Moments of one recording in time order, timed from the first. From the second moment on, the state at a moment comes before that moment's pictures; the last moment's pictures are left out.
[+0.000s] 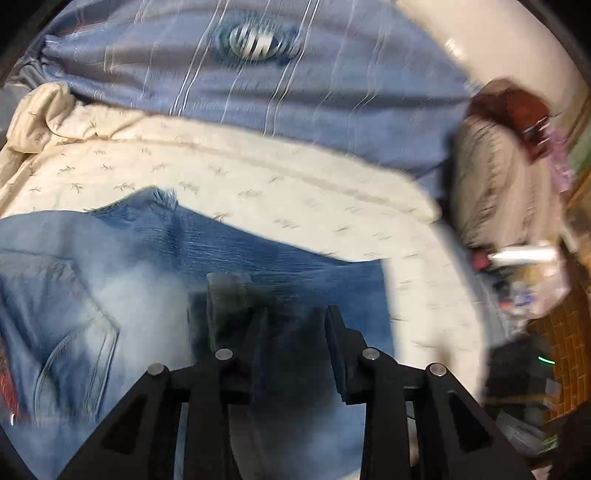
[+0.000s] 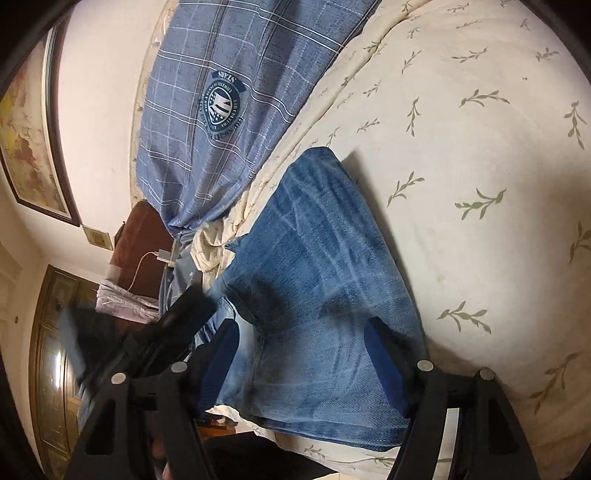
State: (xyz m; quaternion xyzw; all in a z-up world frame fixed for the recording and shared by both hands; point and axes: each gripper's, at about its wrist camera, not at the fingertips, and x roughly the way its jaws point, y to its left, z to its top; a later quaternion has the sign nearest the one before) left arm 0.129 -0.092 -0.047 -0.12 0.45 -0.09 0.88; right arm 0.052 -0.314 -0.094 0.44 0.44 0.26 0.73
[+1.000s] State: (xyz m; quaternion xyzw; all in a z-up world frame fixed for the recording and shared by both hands) left arm 0.093 -0.073 -0.076 -0.05 0.45 -0.07 0.89; right arm 0.143 -0.300 -0.057 0.28 0.48 0.22 0.80
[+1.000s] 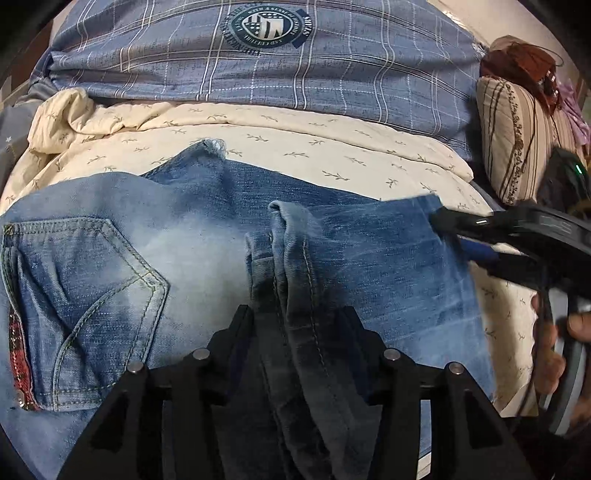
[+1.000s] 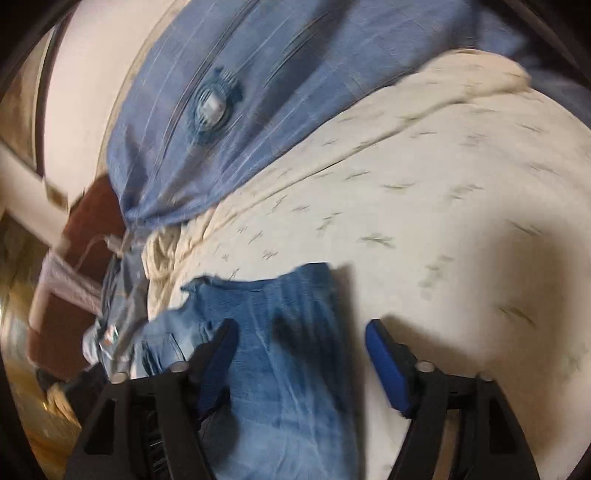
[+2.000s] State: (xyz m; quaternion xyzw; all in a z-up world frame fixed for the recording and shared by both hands) left arm 0.084 -0.079 -0.077 -0.02 0.43 -0.08 0.90; right arm 0.049 -0.282 -0.058 0.17 0.53 0.16 0.81
